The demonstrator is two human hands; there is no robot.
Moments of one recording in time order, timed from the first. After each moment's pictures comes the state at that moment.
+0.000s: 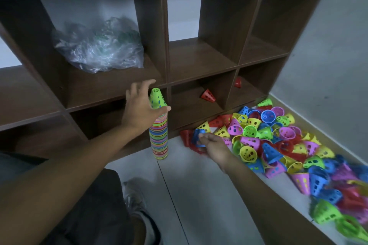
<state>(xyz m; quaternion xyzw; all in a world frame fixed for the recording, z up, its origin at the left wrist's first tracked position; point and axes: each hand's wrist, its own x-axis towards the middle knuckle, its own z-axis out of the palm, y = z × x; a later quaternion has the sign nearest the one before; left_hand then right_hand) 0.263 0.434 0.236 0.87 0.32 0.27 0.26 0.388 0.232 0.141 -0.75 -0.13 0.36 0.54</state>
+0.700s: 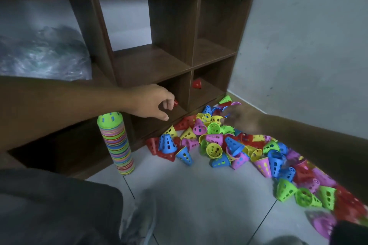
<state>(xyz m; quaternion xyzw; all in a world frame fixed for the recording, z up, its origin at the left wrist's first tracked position) 0.371 0.375 0.317 0.99 -0.07 -0.07 0.07 0.498 0.094 0.280 -0.92 -0.30 0.19 0.16</state>
